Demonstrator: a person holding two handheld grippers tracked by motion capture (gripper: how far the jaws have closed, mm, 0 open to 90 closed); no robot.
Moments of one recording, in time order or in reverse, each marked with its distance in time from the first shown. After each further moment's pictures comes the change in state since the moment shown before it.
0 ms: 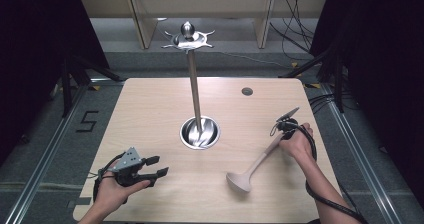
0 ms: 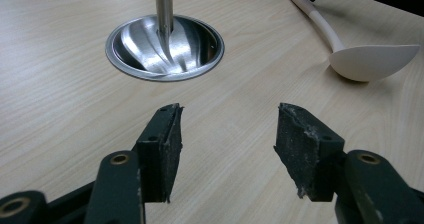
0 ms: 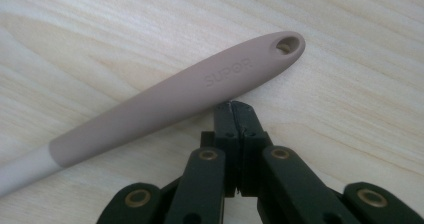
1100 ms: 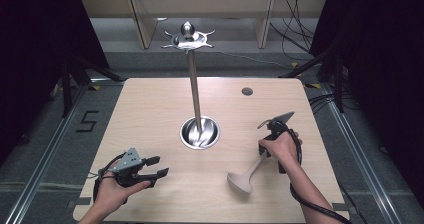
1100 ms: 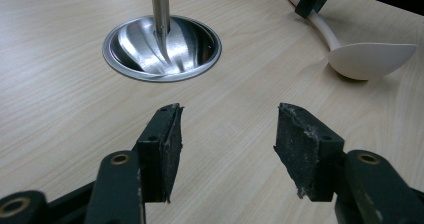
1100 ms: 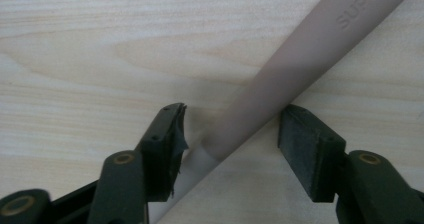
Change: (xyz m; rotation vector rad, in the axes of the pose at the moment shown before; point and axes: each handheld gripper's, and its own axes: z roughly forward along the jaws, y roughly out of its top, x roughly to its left) left arm -0.001 0.001 0.000 0.007 -0.007 0.014; right arm 0.040 0.004 0.001 0.143 0.119 0.337
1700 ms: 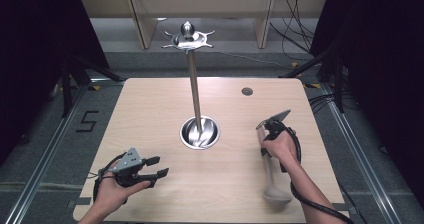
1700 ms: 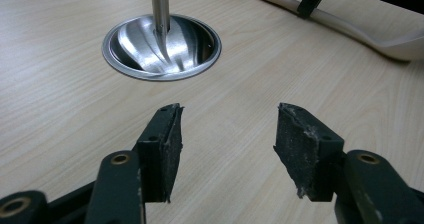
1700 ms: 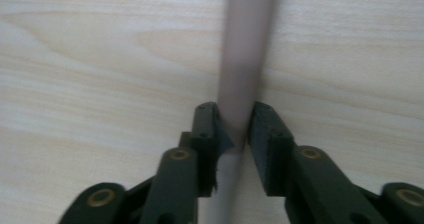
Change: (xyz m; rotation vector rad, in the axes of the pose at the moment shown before) left arm 0.000 0.000 -0.001 0.007 0.012 0.002; right arm 0.010 0.003 -0.003 0.018 0.061 -0.031
